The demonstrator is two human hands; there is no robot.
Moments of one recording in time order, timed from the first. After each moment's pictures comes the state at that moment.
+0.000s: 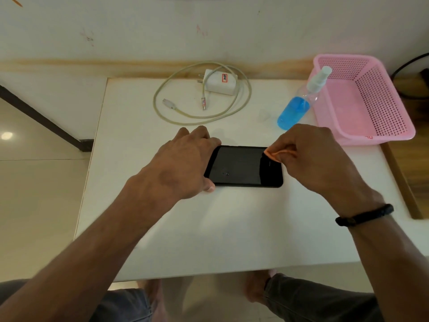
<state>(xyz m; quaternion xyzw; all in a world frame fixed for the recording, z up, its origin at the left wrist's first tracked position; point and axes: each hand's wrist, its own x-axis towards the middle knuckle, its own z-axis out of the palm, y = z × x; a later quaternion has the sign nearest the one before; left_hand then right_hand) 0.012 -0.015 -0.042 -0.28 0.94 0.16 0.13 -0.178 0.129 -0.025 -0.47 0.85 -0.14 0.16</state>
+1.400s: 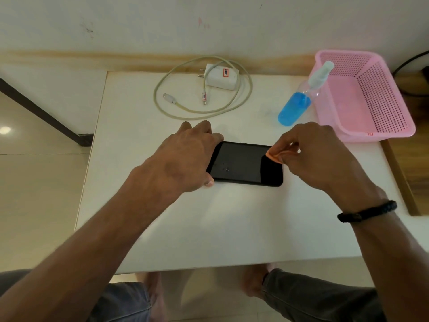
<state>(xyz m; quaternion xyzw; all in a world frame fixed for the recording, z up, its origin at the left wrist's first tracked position) 0.008 -0.013 -0.038 -0.28 0.94 0.16 0.13 -0.177 0.131 -0.023 -0.45 0.87 -0.12 0.19</state>
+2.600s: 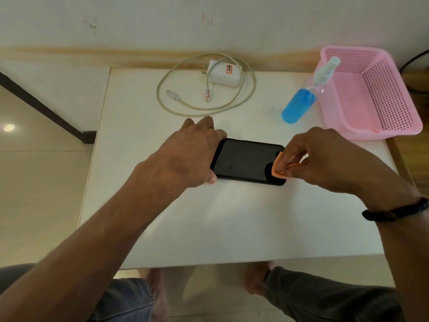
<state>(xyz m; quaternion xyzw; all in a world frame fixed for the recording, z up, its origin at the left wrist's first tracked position) 0.008 -0.013 -0.036 -0.28 0.94 0.17 0.14 -0.188 0.141 -0.015 -0.47 0.82 -0.07 0.30</state>
